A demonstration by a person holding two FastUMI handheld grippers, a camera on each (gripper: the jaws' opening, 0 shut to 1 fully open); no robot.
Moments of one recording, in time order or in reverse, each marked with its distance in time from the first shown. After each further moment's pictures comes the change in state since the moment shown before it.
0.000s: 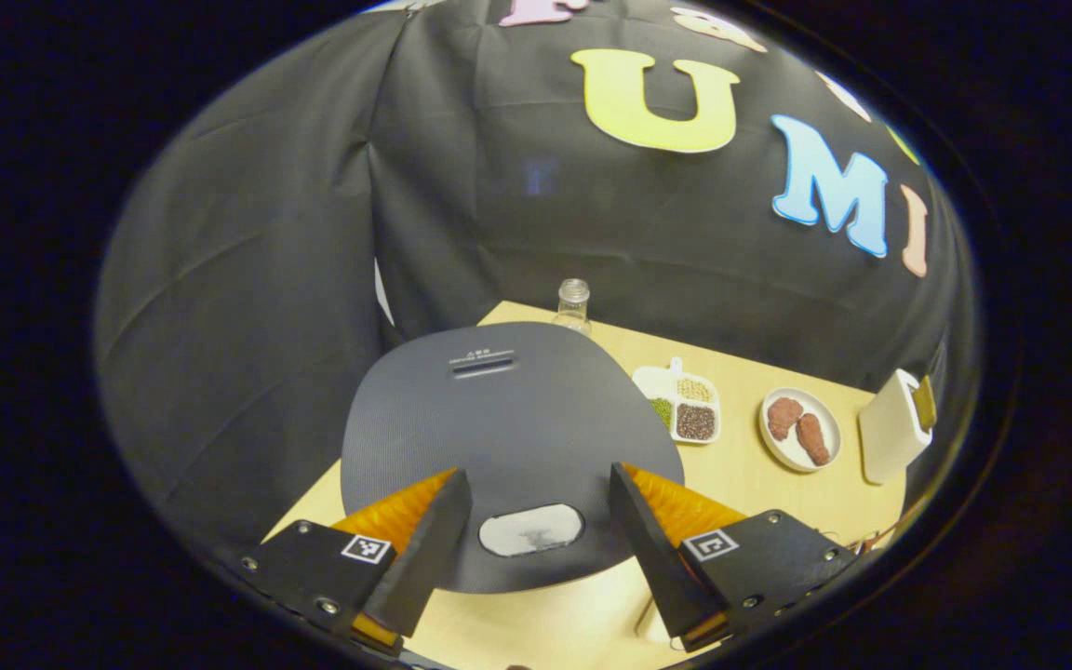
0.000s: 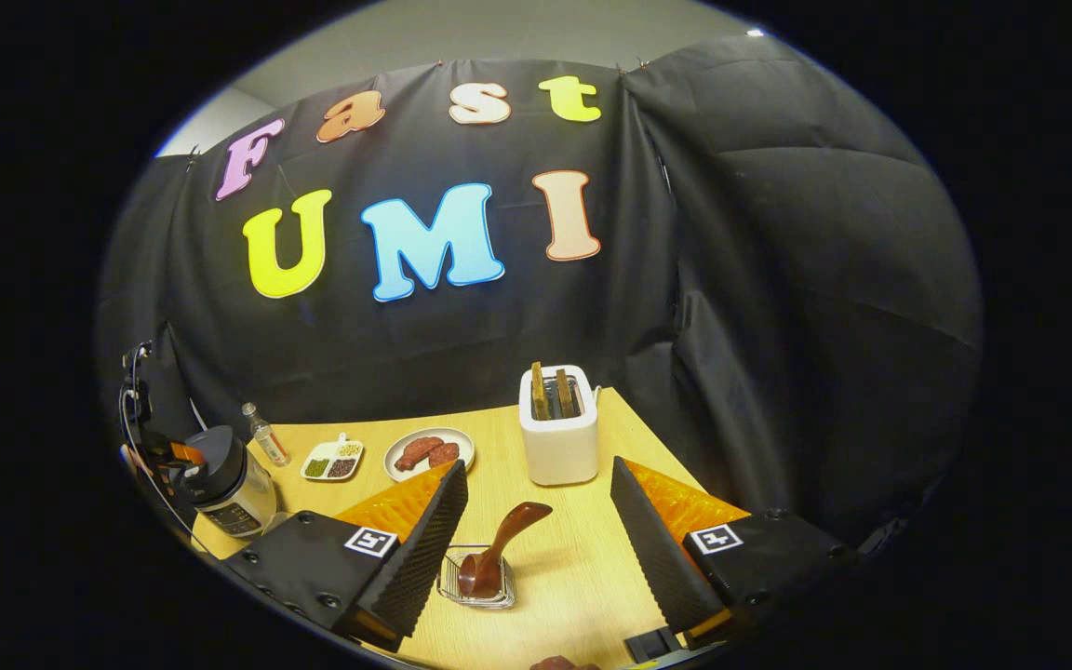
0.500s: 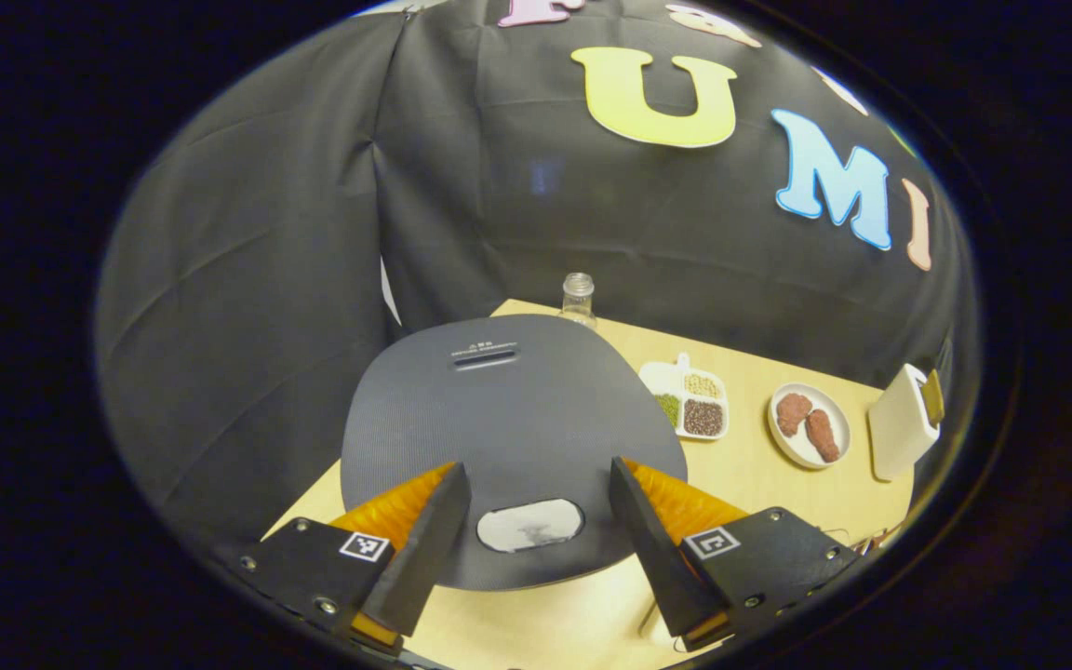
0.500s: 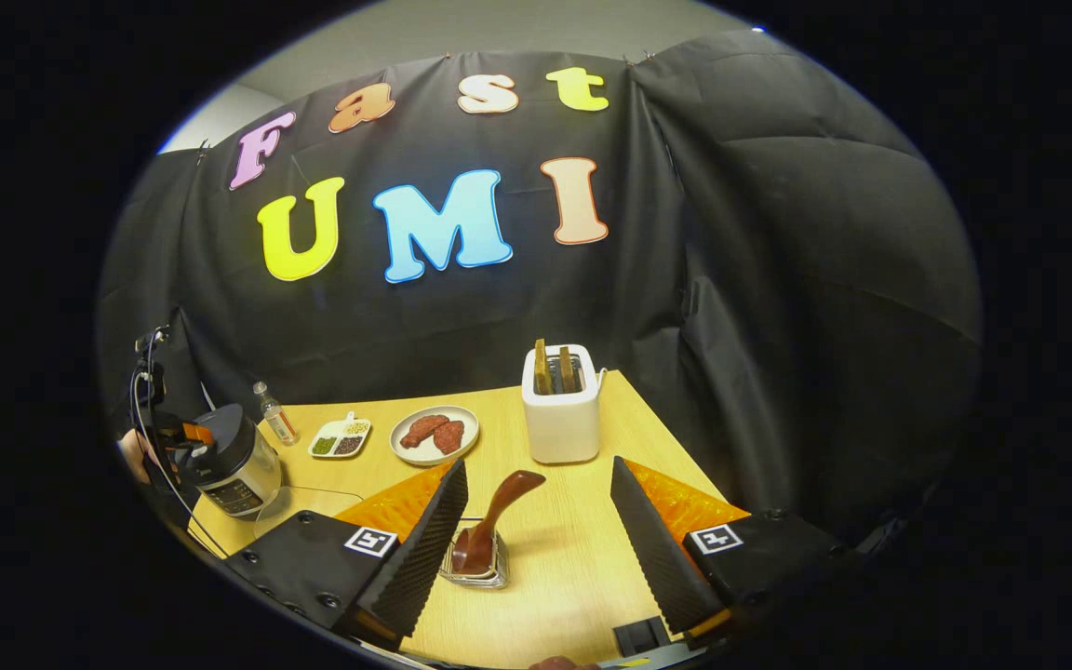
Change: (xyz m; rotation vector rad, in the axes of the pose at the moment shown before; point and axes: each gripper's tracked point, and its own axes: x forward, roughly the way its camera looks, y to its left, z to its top) left arm 0.003 0.001 -0.002 -0.026 -0.002 0.020; right arm -0.020 -0.018 -0.026 -0.012 0.036 0.032
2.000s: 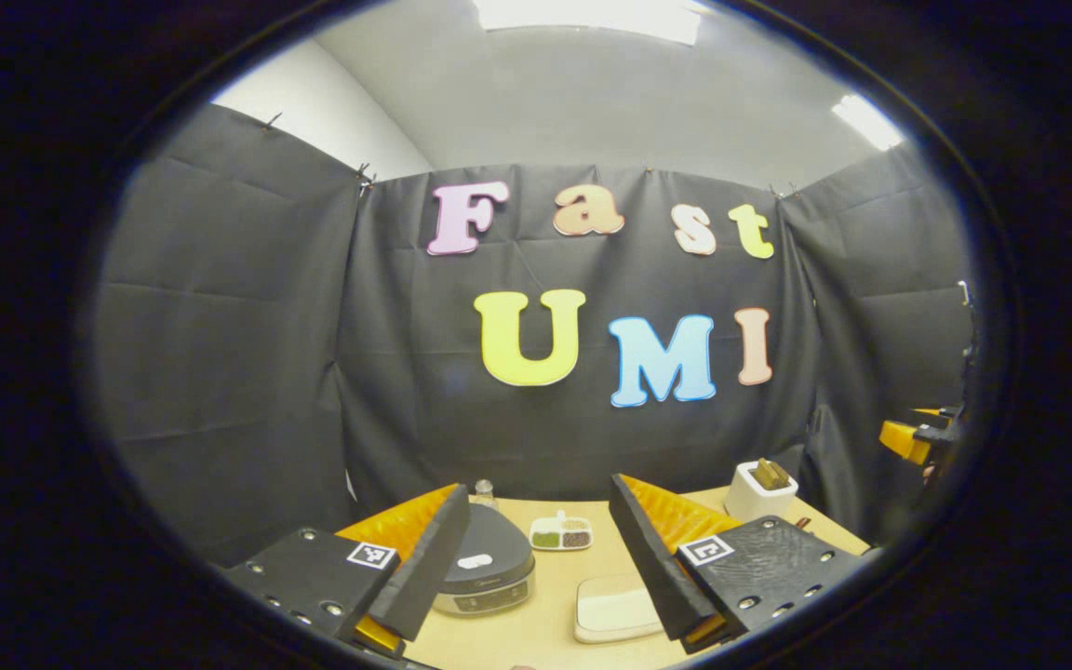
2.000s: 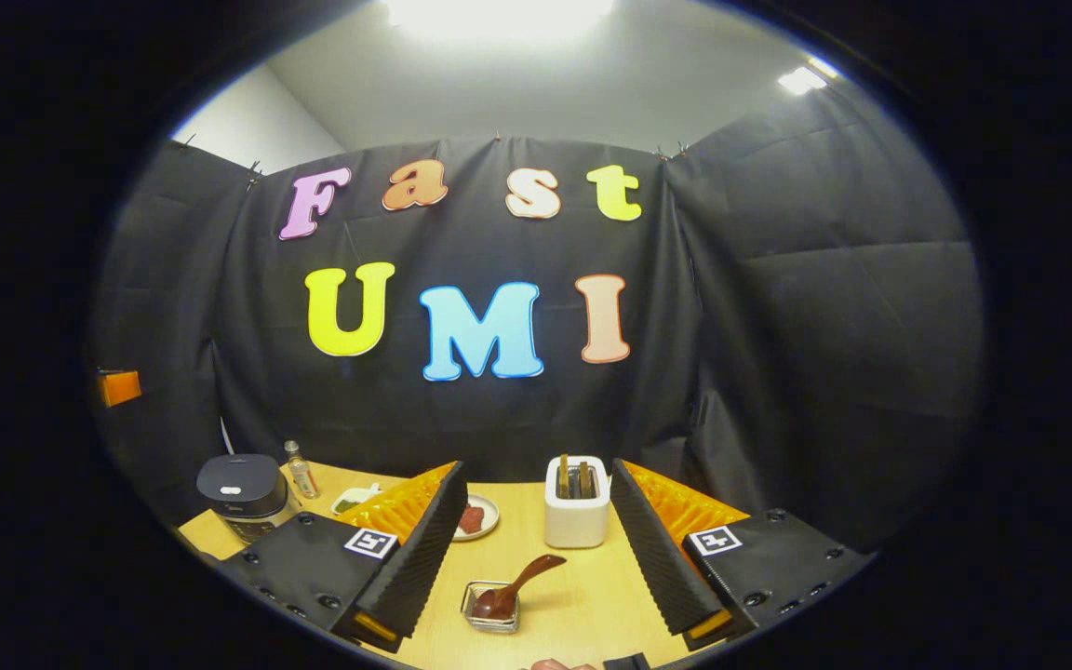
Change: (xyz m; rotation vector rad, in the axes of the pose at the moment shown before) left arm -0.383 -0.026 0.066 0.081 -0.676 -0.278; right arm -0.080 0.050 0.091 -0.083 -0.284 0.039
